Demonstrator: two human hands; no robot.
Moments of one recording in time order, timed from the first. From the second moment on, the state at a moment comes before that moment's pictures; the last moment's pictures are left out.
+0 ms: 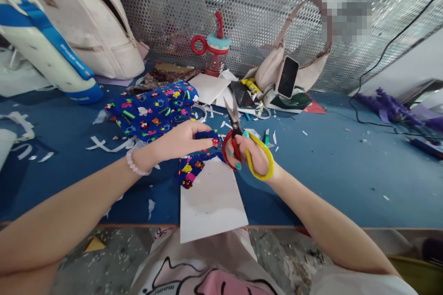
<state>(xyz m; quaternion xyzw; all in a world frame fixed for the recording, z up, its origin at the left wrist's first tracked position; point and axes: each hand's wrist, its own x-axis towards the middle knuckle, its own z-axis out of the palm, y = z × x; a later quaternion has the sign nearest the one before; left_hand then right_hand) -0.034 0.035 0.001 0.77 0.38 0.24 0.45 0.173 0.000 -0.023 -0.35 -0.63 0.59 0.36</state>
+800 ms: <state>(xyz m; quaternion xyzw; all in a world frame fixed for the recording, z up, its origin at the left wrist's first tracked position) -0.027 0.039 -0.014 0.50 0.42 0.36 0.67 0.204 0.034 -0.019 -0.72 -0.69 0.05 0.04</state>
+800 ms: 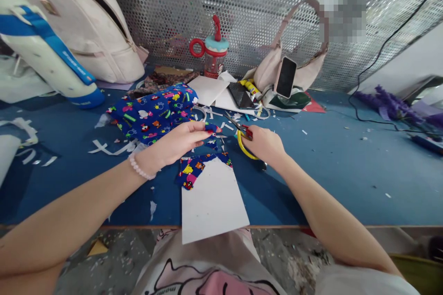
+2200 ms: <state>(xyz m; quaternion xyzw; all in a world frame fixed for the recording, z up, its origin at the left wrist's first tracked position) -0.009 0.052 -0.009 0.91 0.28 0.08 0.31 0.206 -0.014 -0.040 -0.22 -0.93 0.00 0.30</state>
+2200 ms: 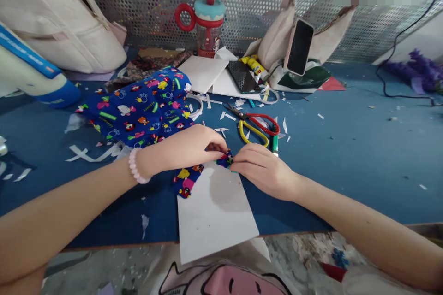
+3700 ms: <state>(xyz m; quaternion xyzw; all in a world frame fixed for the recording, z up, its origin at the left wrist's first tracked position) -0.020 0.064 -0.027 0.89 0.26 0.07 0.37 0.202 -0.024 -0.036 -0.30 -0.92 0.06 0.25</state>
